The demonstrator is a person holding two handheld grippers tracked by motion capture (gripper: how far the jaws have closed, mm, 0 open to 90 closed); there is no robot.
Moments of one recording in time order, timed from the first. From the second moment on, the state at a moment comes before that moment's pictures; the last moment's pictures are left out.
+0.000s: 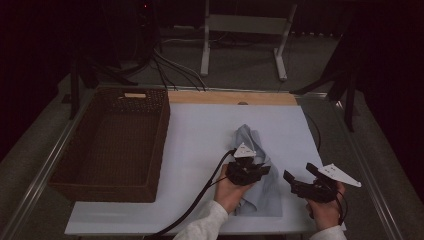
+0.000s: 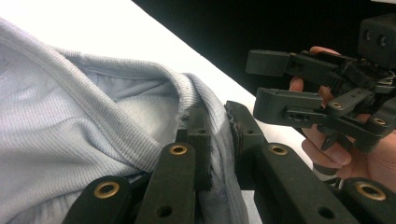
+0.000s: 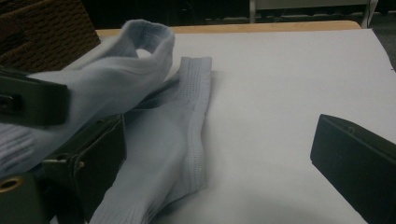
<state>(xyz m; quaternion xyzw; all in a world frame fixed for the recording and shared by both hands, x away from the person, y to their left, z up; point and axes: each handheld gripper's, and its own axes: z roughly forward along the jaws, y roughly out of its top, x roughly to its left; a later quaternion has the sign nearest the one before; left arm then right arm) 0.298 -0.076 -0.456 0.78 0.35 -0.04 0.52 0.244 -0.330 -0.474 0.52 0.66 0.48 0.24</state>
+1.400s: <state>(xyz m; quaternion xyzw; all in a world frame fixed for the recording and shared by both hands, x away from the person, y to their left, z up) 0.302 -0.050 -0.444 0.78 0.33 0.03 0.53 0.245 -0.326 -0.475 0.51 0.68 0.48 0.23</state>
